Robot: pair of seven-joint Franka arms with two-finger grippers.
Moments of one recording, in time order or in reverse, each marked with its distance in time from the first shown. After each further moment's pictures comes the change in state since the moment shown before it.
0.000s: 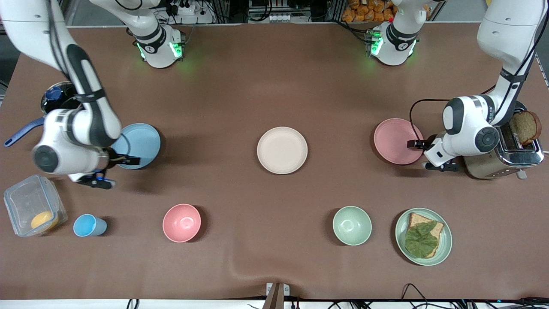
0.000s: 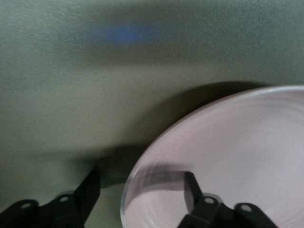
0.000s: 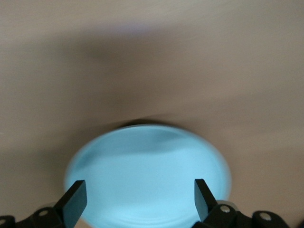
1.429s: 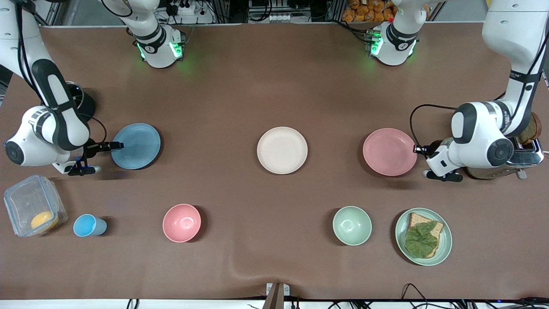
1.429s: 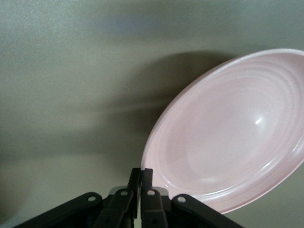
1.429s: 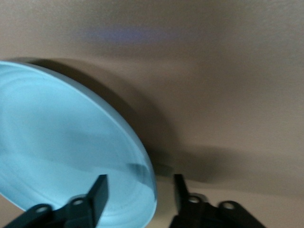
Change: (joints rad) left arm -0.010 -0.012 -0.056 0.246 -0.070 -0.326 0.007; right arm -0.179 0.082 0.008 -0.081 0.096 0.015 -0.426
